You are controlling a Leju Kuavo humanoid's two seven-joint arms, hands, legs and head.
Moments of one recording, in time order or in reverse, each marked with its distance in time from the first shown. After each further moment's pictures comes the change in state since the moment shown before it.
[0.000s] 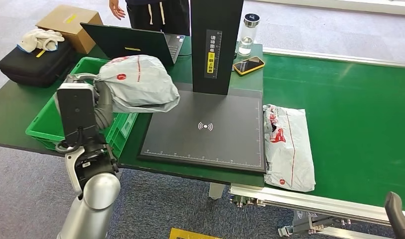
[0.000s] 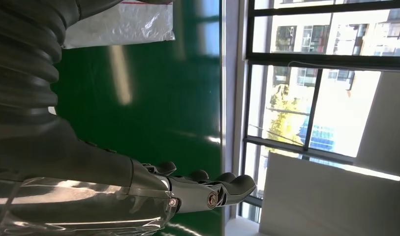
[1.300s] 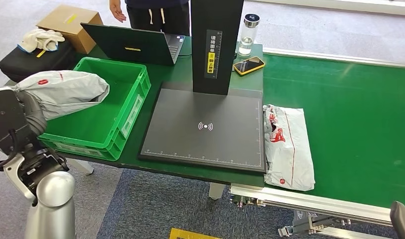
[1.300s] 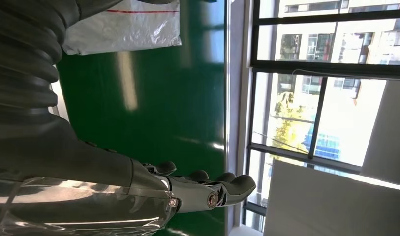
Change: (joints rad) left arm 0.067 0.065 0.320 -0.097 -0.074 -0.015 0.036; right arm 0.088 0.002 0.009 -0.080 -0.051 0.020 0.039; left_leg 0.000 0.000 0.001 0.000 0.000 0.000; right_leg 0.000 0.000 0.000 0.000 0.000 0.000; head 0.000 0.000
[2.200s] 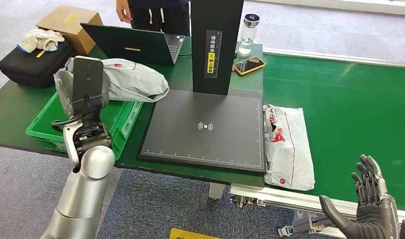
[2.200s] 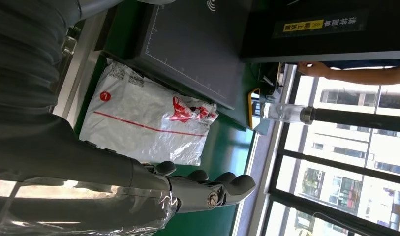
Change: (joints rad) left arm -0.226 -0.039 -0.231 0.286 0.011 -0.127 0.023; right arm -0.035 -0.069 0.134 0.082 -0.041 0.408 0.118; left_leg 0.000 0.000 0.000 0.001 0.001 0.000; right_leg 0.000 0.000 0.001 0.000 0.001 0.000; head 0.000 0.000
